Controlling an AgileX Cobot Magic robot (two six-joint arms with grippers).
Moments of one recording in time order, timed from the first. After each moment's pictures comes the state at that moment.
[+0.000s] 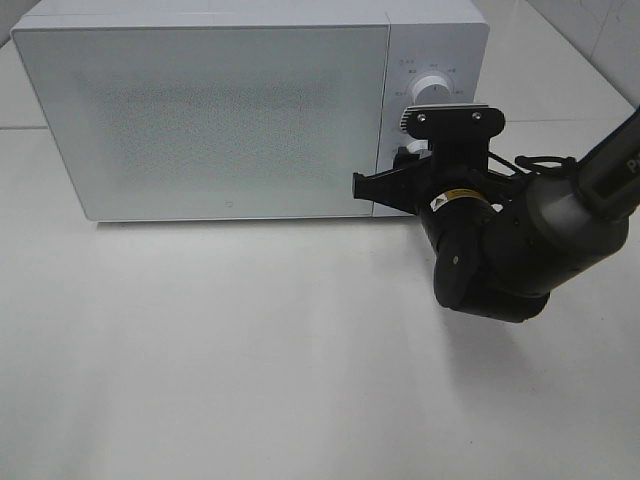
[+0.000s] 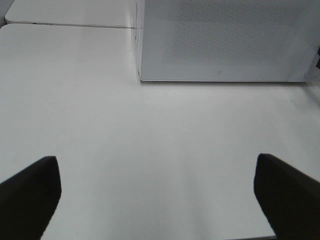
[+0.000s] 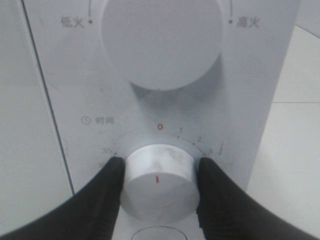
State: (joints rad) left arm 0.00 0.00 -0.52 -0.17 1.07 0.06; right arm 0.59 2.09 -0.80 0.70 -1.15 -0.24
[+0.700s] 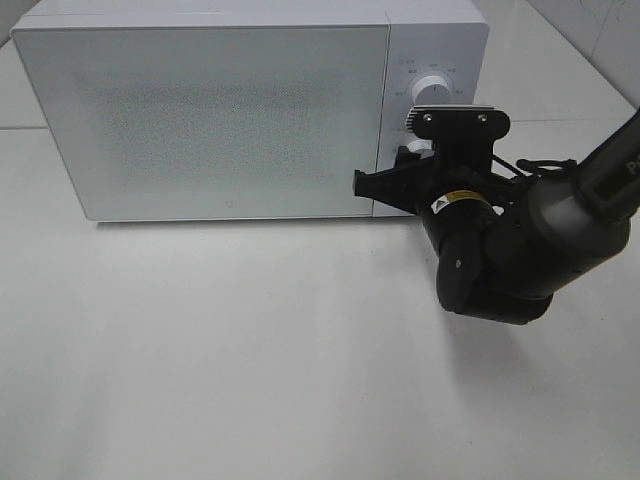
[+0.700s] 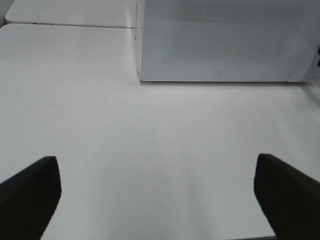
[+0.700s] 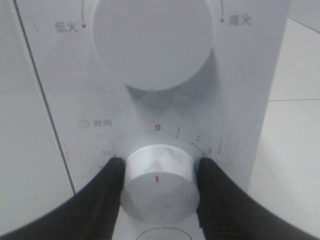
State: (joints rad) left arm 0.00 0.00 -0.52 -0.17 1.07 0.06; right arm 0.58 2.09 -0.79 0.67 -1.17 -0.16
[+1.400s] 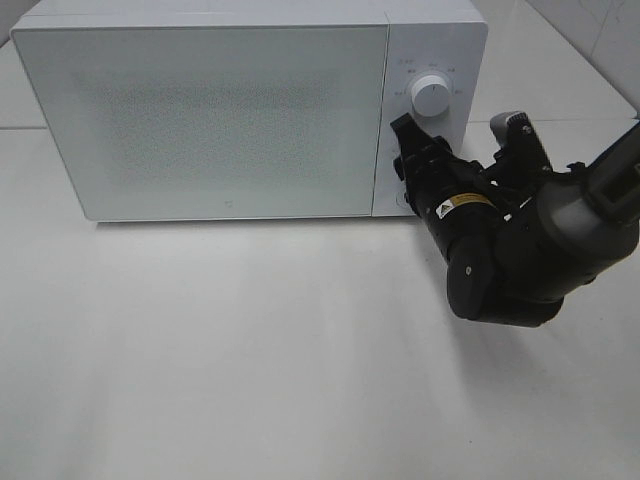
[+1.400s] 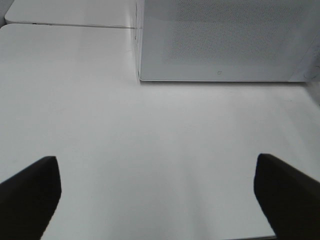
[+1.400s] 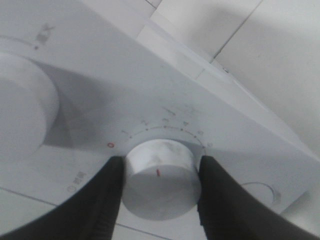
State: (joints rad) left arm 0.00 0.00 -0.52 -0.17 1.07 0.06; right arm 0.57 2.09 -0.77 0.60 -1.18 0.84
